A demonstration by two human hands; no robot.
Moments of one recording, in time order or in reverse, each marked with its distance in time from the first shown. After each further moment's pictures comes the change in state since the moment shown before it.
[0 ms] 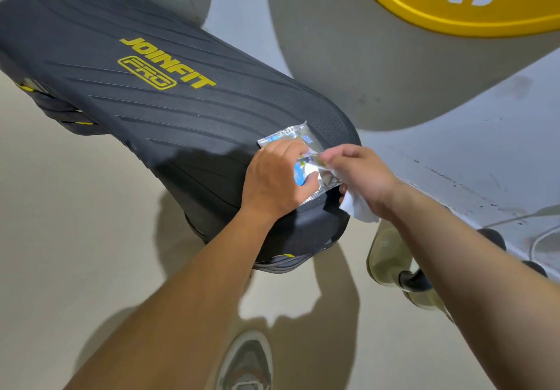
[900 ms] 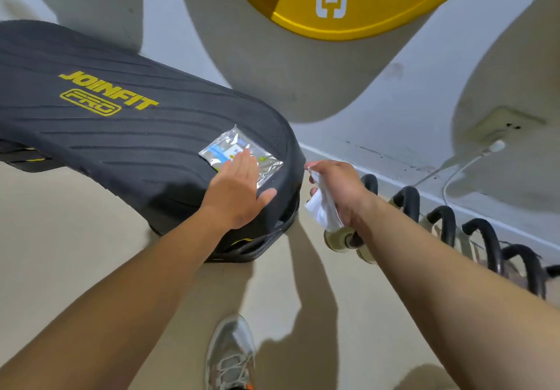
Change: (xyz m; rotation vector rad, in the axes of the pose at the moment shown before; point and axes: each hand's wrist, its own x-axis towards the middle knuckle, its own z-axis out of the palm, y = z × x) left_hand -0.023 0.044 -0.021 0.572 -0.642 0.145; right_hand -0.088 0.017 -0.051 0.378 0.240 0.193
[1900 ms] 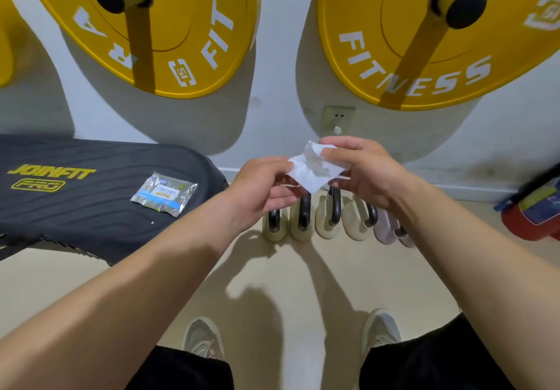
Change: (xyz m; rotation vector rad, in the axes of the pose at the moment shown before) left_hand -0.114 0.227 -0.243 -1.696 -0.413 -0.151; right_hand -0.202 -0.051 -0.233 0.067 -0.004 -0.344
